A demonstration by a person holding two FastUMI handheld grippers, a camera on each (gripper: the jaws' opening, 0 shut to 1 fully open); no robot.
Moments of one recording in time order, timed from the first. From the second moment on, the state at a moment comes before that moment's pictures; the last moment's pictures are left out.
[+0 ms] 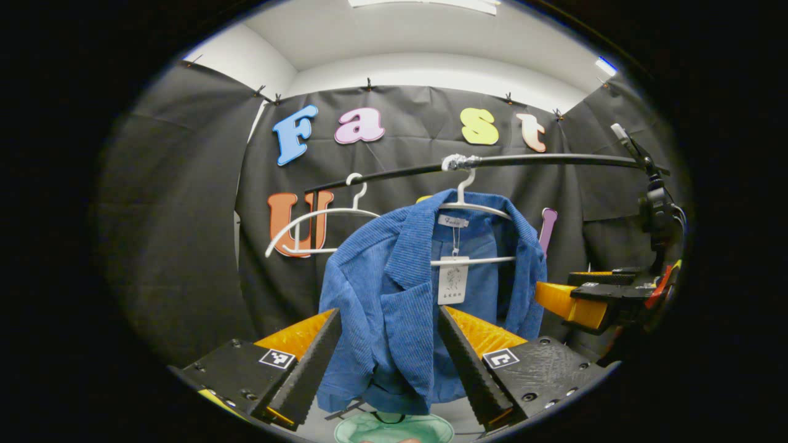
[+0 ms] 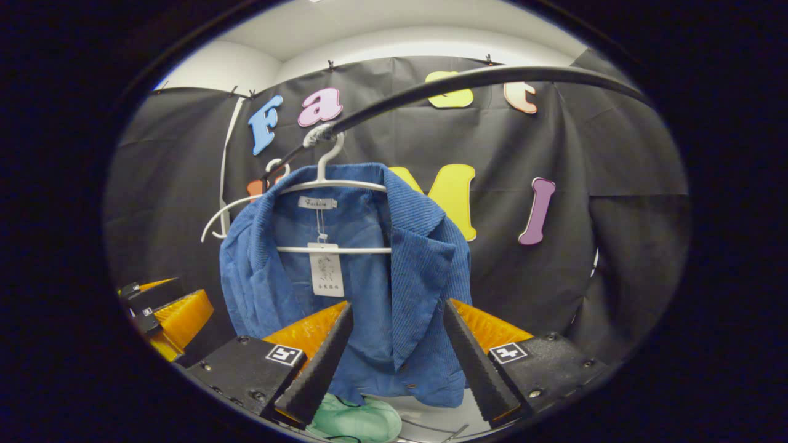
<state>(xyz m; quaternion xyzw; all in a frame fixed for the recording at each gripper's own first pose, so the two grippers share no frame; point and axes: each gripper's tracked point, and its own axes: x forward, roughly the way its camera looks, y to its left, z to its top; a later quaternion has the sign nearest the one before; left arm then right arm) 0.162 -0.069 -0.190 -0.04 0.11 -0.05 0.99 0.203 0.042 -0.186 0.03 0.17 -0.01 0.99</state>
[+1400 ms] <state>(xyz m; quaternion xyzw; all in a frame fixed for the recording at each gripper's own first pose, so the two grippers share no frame) 0.259 -0.082 -0.244 -0.11 0.18 -0.03 0.98 0.277 -0.015 -0.206 0.18 0.14 0.09 0.97</state>
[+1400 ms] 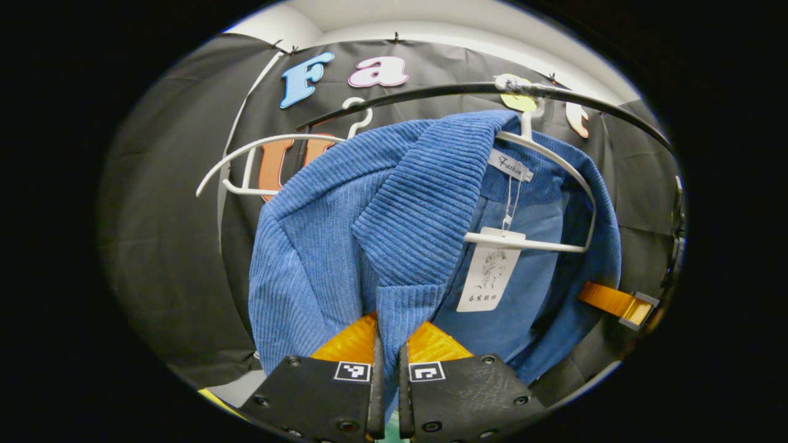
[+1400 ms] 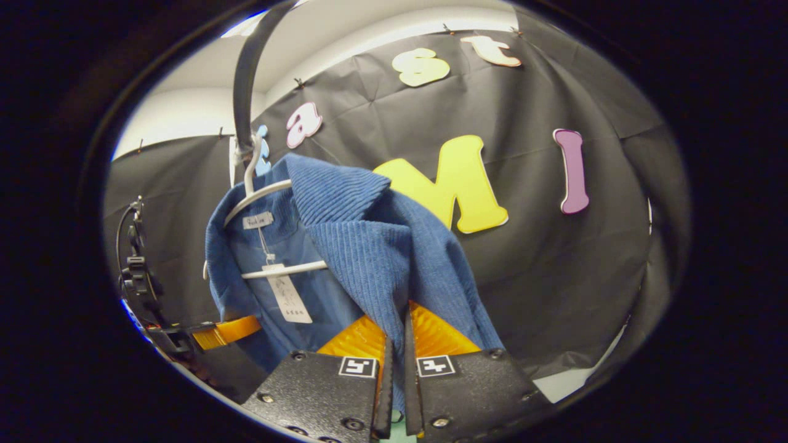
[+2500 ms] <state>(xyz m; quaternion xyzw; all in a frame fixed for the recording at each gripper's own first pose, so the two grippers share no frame) 0.278 0.030 -0.147 -0.13 0.10 0.02 0.99 0.321 -0.088 -0.142 0.35 0.05 0.05 0.93</state>
